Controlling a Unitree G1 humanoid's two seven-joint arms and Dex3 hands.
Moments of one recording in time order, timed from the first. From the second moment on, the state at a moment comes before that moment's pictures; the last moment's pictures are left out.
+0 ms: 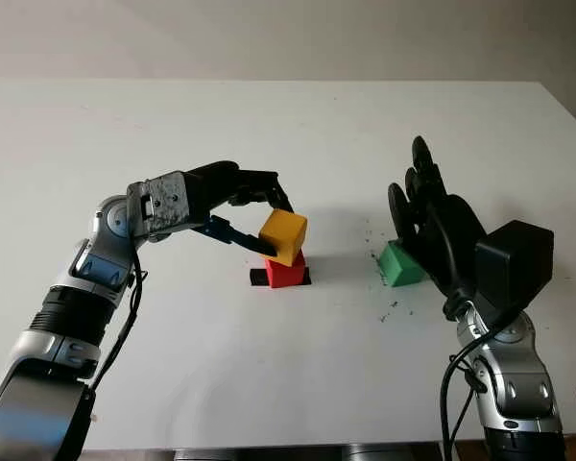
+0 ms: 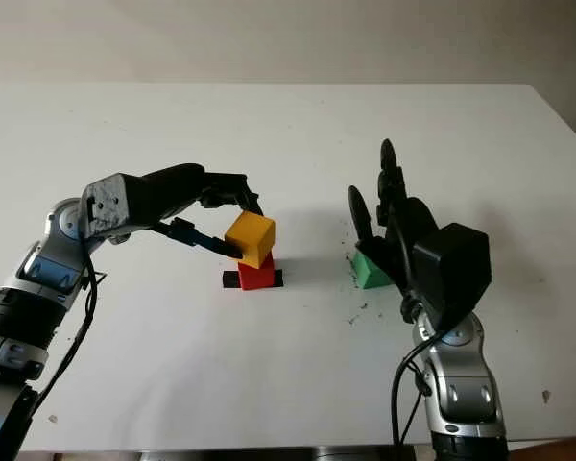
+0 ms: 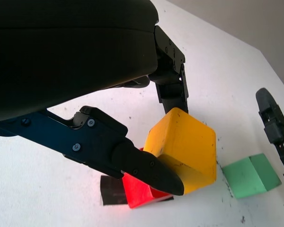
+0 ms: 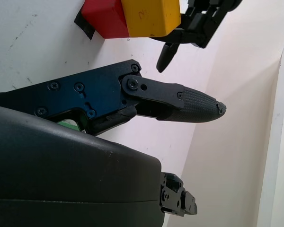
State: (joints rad) left arm -0.71 0.47 -0.19 0.46 0.19 -0.15 -0.70; right arm -0.15 -0.19 -0.07 -0.20 0.01 0.27 0.16
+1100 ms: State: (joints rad) left arm -0.65 0.52 -0.09 0.35 0.04 -0.19 -0.72; right arm -0.15 -0.20 -0.07 -0.19 0.00 0.27 0.16
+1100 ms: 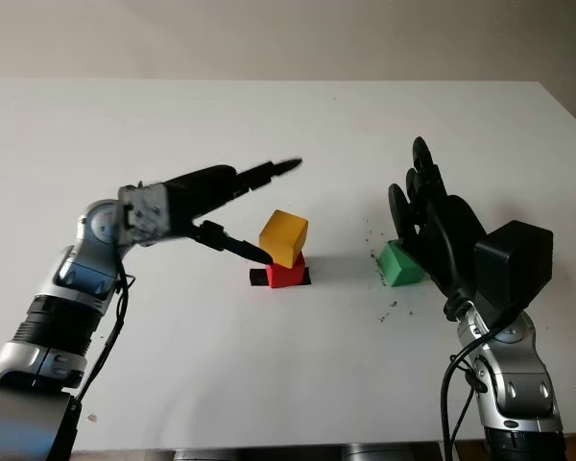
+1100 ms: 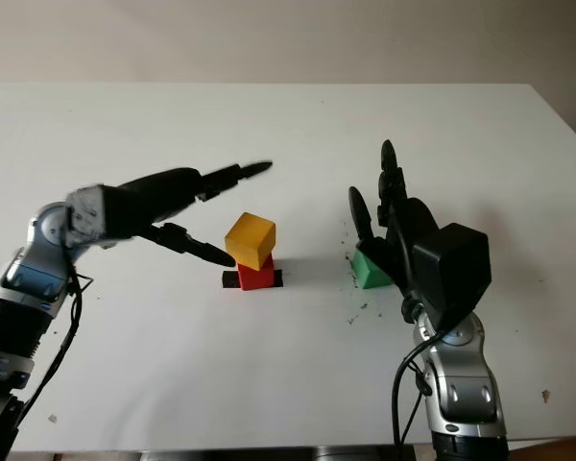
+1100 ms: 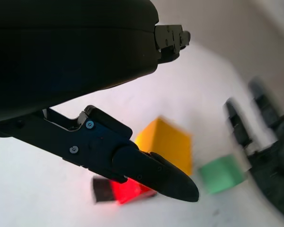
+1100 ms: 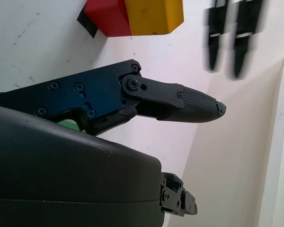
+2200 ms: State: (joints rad) left arm -0.10 0.30 0.20 -0.10 -0.21 0.08 -0.26; right arm -0.34 -0.78 -0.04 -0.30 -0.25 0.24 0.54
